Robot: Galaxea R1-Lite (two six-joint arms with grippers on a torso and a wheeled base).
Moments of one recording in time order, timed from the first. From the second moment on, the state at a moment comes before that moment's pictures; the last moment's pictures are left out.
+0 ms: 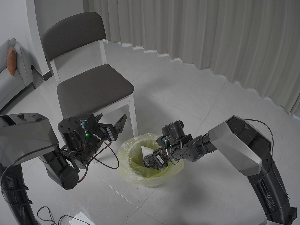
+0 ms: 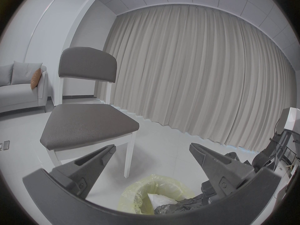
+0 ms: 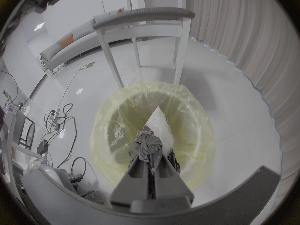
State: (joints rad) left arm -0.38 2.12 -0.60 -1.55 0.03 -0.16; right arm 0.57 2.66 -1.70 -0.19 0.07 -0.21
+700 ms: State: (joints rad) left arm -0.38 2.15 -0.60 -1.55 0.03 -0.16; right arm 0.51 2.64 -1.73 -0.19 0.06 -0.16
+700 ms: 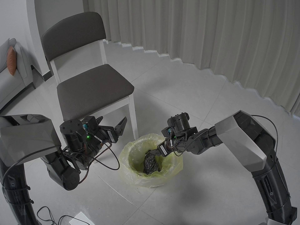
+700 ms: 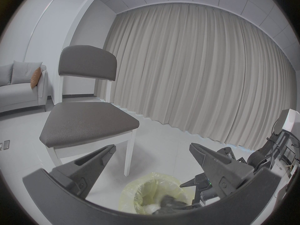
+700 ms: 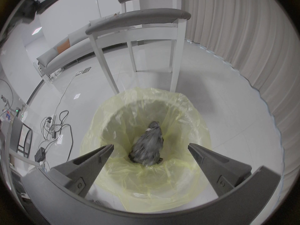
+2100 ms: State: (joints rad) left arm -0.37 2.18 -0.60 -1.55 0.03 -0.16; right arm 0.30 2.95 -2.00 0.05 0.03 -0.18
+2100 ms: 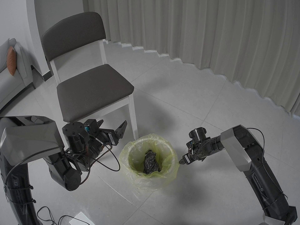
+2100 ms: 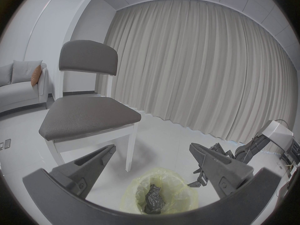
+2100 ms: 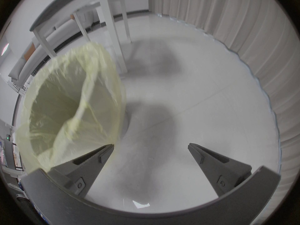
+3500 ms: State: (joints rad) left arm -0.36 1.35 -0.46 -0.62 0.08 -0.16; right arm 0.17 1.48 -0.83 -0.24 0.07 -0.08
